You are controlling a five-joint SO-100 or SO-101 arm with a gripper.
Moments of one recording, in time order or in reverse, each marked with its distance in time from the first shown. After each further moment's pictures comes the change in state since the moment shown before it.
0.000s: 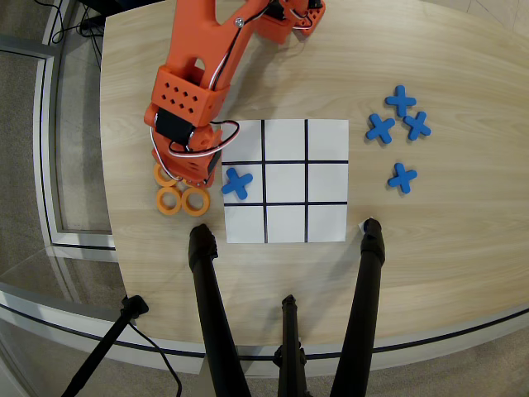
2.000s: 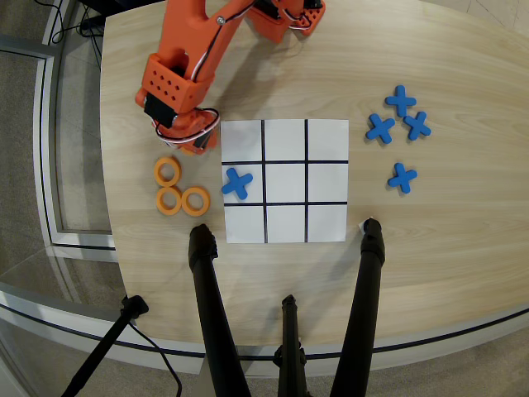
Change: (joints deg) arm 8.8 -1.9 6.2 11.5 -8.3
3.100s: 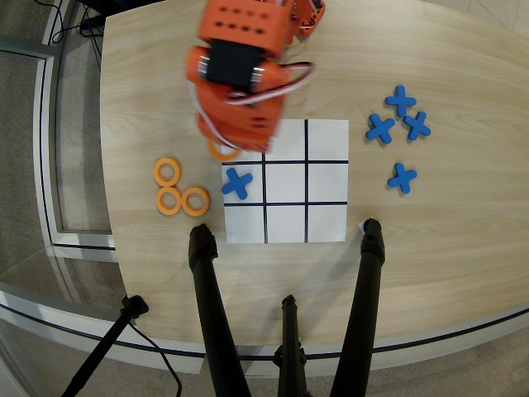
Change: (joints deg) arm -29.0 31.6 3.5 11.9 12.2
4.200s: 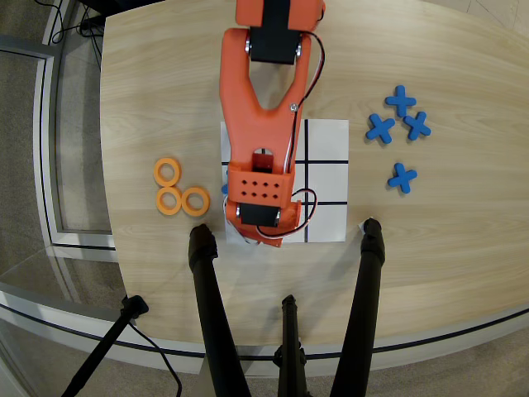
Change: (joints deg) arm -2.2 -58.2 -43.5 -15.4 12.1
